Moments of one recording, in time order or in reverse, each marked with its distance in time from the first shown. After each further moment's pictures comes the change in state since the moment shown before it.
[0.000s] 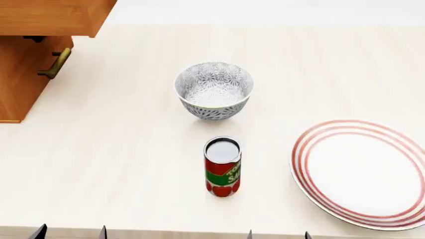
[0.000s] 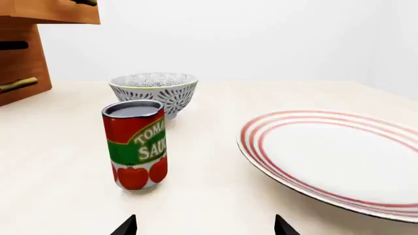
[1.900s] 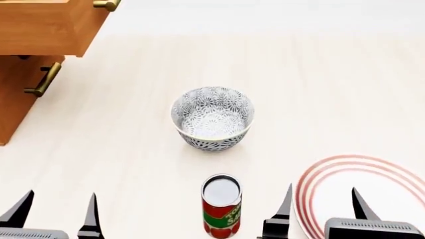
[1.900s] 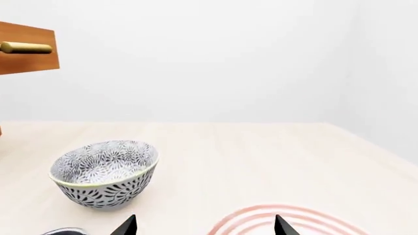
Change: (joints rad) left arm -0.071 -0.150 0.112 0.138 -0.140 -0.075 -0.112; right arm 0.090 0.201 0.007 -0.352 0.183 0.361 0.121
